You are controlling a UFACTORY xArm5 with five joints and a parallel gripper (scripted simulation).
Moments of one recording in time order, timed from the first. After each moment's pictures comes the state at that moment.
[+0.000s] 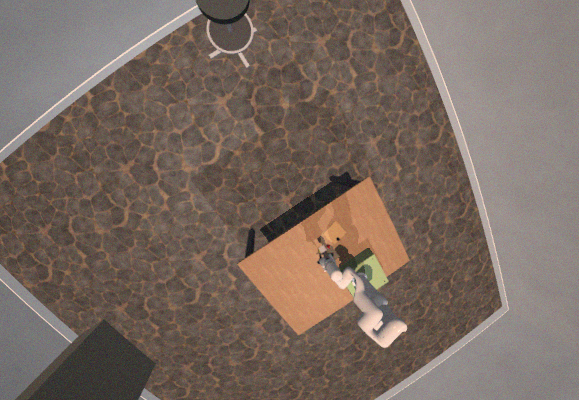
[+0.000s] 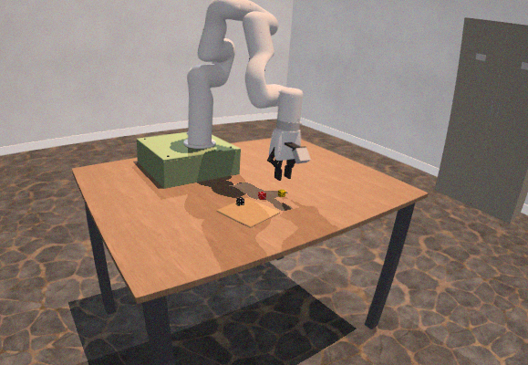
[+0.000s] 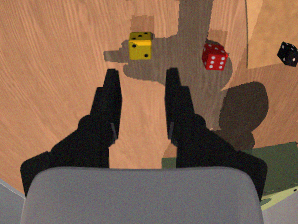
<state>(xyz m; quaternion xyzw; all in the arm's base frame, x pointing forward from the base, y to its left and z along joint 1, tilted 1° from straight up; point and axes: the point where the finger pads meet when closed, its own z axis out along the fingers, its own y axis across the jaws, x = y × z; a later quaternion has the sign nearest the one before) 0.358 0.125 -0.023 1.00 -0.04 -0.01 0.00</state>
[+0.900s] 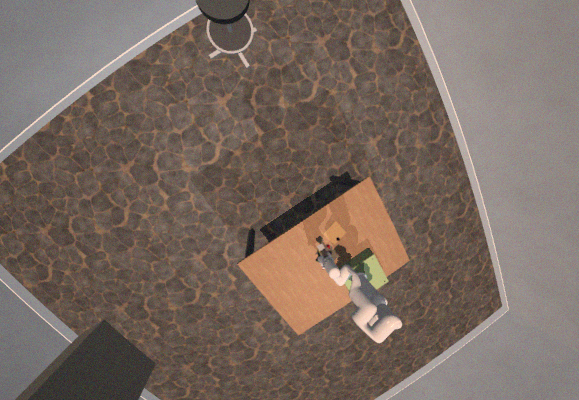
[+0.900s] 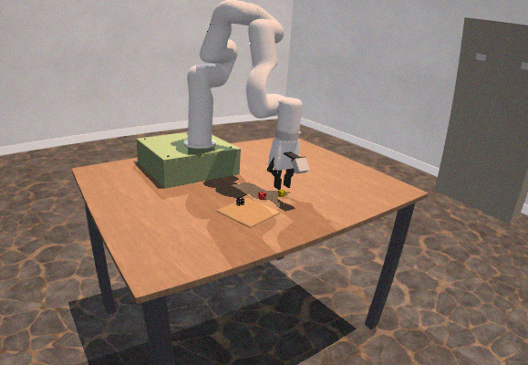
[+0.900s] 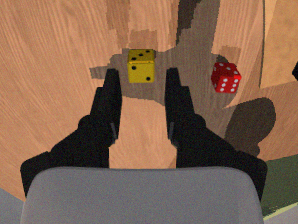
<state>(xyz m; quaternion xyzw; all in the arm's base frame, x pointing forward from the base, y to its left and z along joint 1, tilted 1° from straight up) 0.358 0.127 -0.056 1.00 -0.04 -0.01 0.00</state>
